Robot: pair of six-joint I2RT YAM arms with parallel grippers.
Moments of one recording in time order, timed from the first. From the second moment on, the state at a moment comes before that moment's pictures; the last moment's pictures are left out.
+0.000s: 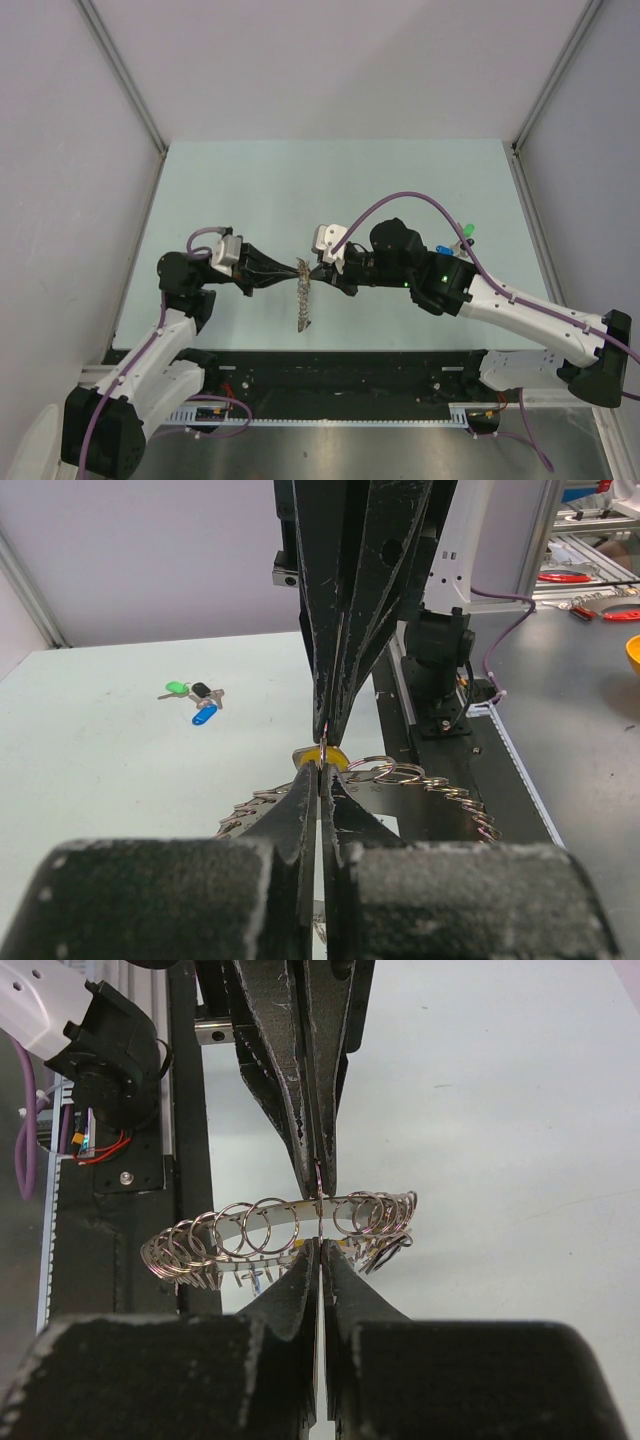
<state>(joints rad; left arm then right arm) -0.27 0.85 0.43 0.91 1.29 -0.40 1.08 1.17 1.12 -0.25 -0.26 -0.24</state>
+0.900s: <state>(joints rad) -0.32 0.85 0.47 0.68 1.29 -0.27 1.08 1.17 1.13 -0.30 -0.27 -0.24</state>
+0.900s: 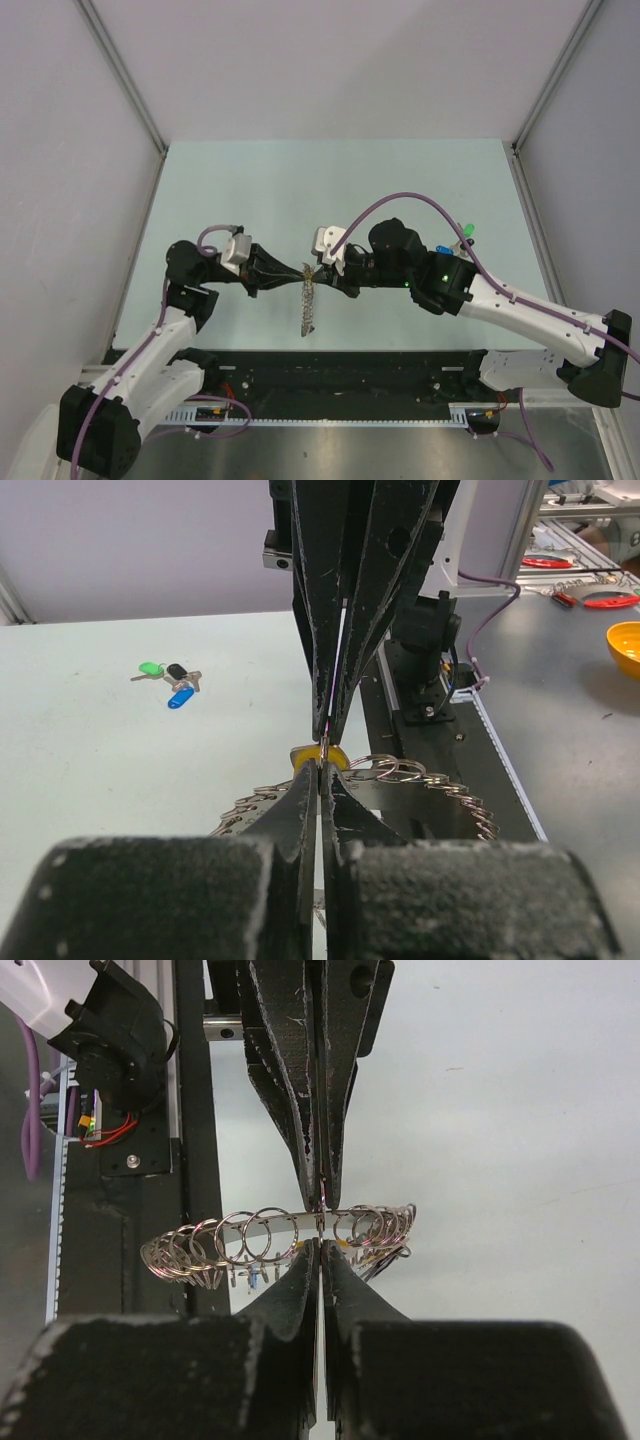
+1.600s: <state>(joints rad) -0.36 0.84 0.55 0.36 1.22 -0.10 1.08 1.19 1.15 -0.32 -0.26 -0.25</state>
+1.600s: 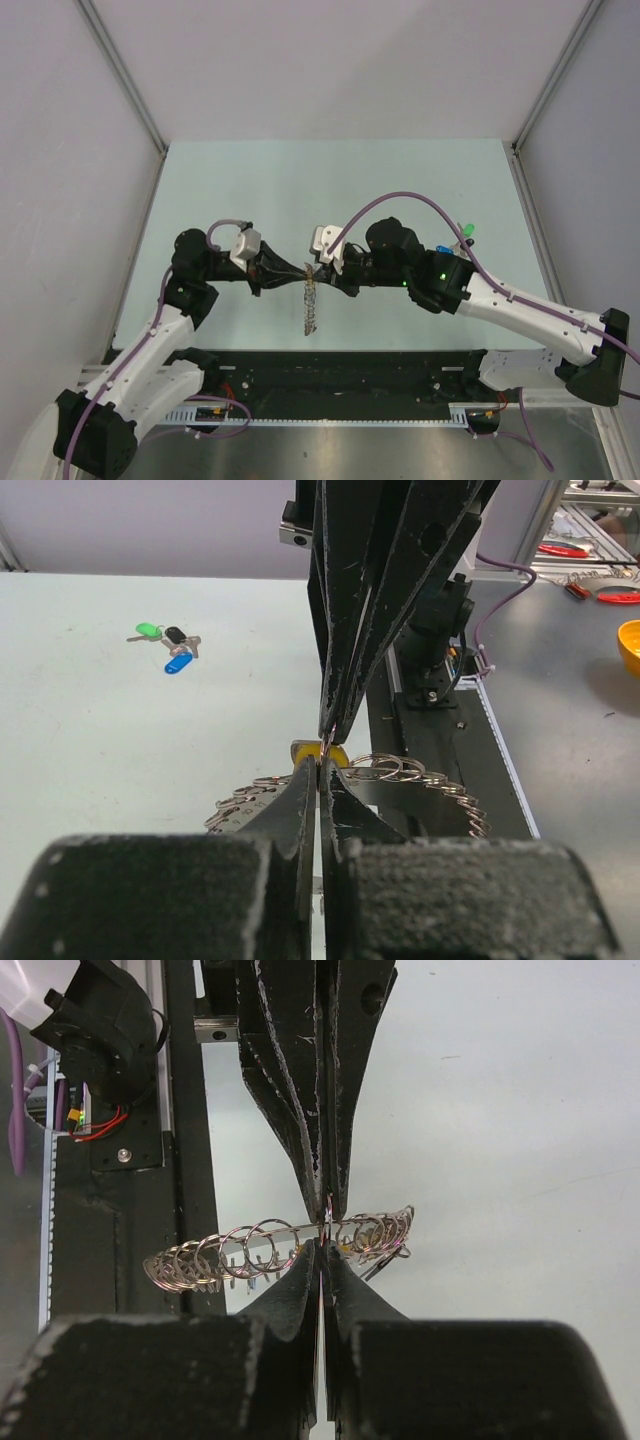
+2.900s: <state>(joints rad) -0.38 0.72 0.26 1.00 0.75 -0.70 1.12 1.20 1.11 -0.18 -0.15 -0.32</state>
